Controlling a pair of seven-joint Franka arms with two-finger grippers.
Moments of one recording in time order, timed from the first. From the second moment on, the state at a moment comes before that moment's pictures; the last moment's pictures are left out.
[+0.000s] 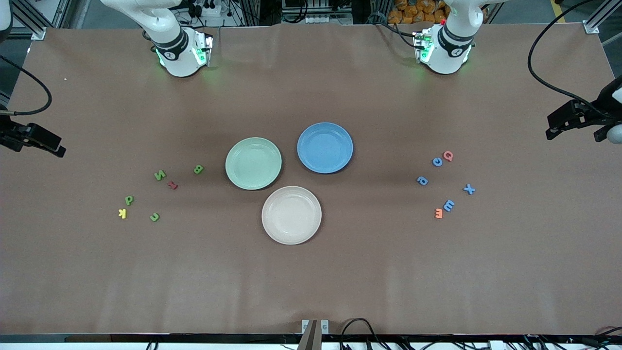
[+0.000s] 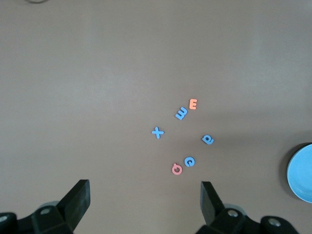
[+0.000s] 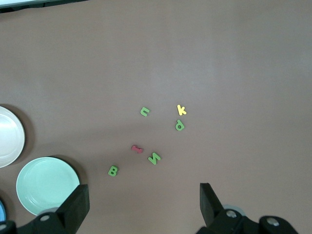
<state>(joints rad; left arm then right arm) 0.11 0.03 -0.14 -1.51 0.03 1.61 0.04 0.02 0.09 -0.08 -1.48 -0.01 1.61 0.09</state>
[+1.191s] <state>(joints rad) 0.11 0.06 -0.15 -1.57 0.03 1.62 0.04 0.02 0.10 -0.08 -1.48 -0.01 1.61 0.09</state>
